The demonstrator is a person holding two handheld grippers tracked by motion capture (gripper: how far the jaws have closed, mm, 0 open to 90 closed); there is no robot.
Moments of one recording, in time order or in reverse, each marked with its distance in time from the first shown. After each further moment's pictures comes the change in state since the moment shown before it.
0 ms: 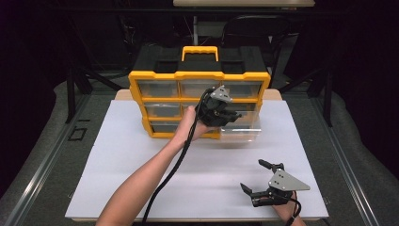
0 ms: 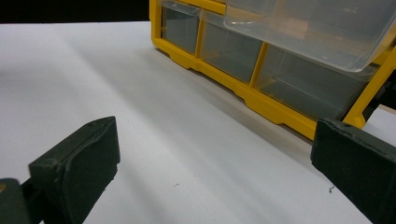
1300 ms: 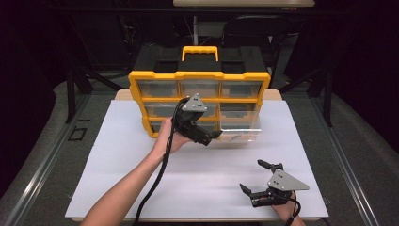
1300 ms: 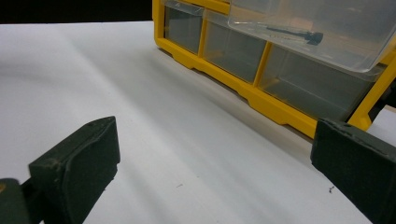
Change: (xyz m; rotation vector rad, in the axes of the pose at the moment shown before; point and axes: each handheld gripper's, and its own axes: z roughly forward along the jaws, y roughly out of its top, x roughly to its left) left arm -0.007 -0.052 -0.050 -0.081 0.101 -0.047; right arm 0.001 0.000 0.001 0.002 0.012 0.002
